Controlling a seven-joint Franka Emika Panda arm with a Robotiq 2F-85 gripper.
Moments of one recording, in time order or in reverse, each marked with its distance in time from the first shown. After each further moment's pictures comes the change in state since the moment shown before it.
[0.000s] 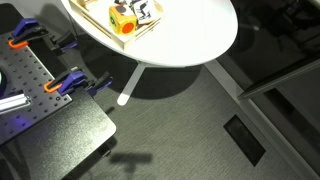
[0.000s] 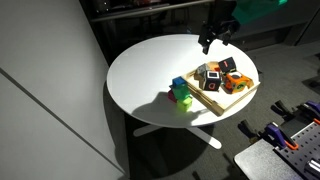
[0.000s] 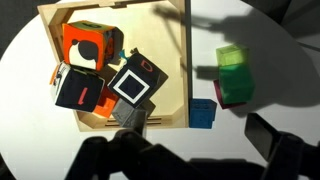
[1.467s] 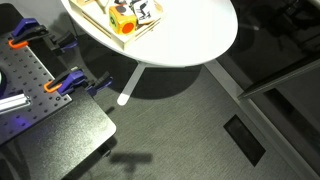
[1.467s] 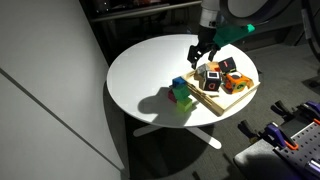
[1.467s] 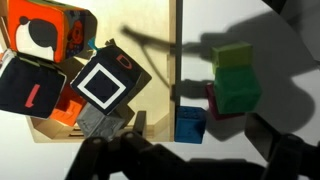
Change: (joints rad) arm 0.045 0.246 -0.054 0.071 -0.010 0.148 -0.066
